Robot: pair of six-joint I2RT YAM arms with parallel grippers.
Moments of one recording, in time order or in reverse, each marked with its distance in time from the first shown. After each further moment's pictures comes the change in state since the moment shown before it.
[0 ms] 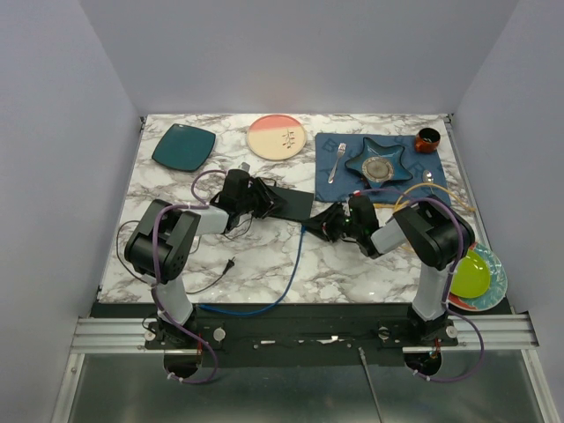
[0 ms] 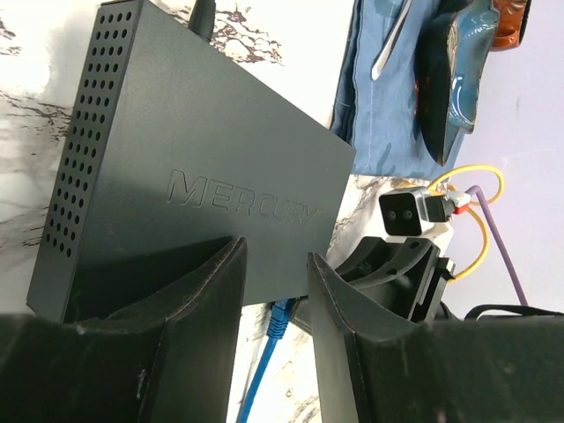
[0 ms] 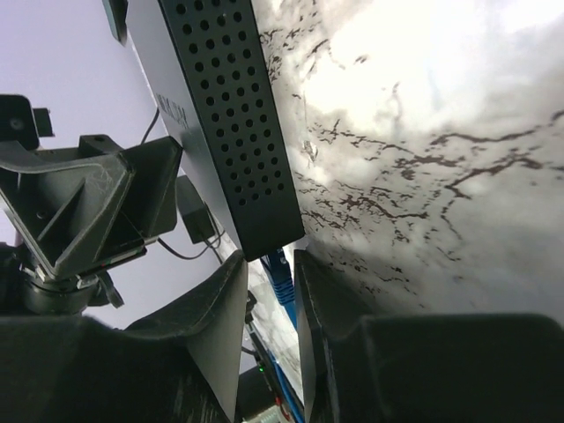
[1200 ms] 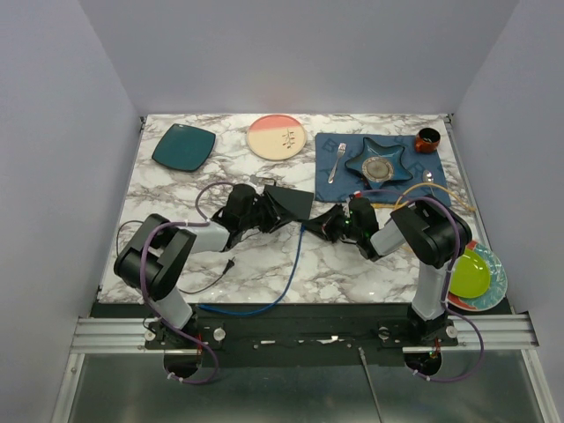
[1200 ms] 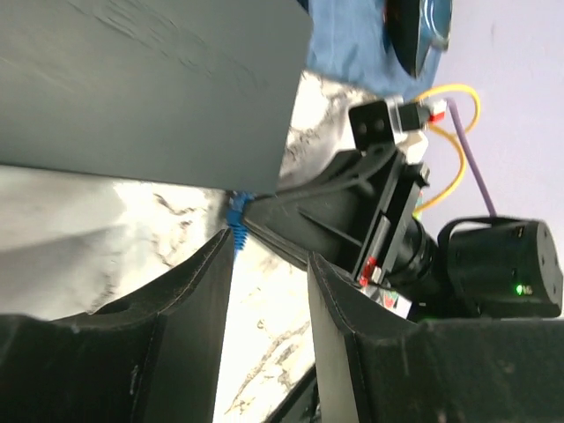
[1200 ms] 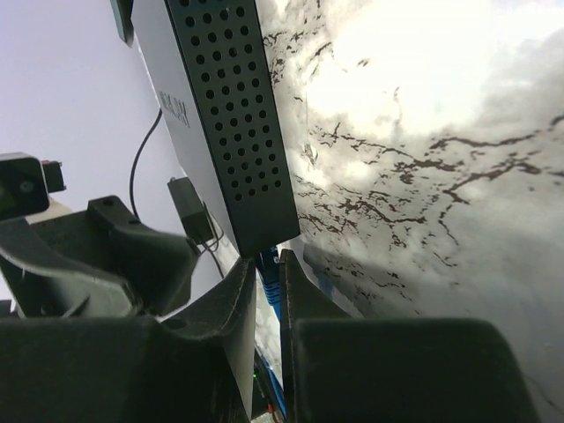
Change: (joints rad) left arm -0.096 -0.133 -0.153 0.076 0.019 -0.074; right arm 0.002 0.023 -0.020 0.070 0.019 -0.011
